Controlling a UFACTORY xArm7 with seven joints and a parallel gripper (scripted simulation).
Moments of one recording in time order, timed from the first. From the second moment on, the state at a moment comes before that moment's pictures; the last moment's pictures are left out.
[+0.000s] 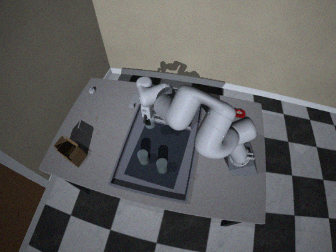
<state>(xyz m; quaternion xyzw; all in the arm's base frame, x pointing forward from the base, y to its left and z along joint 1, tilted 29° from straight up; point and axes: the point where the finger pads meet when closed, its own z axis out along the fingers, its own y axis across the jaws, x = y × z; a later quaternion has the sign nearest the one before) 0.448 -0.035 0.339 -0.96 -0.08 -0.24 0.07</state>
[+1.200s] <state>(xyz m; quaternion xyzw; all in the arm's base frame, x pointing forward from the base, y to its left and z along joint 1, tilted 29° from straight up) 0.468 -0.134 0.331 -0.96 -0.08 -0.24 0.07</state>
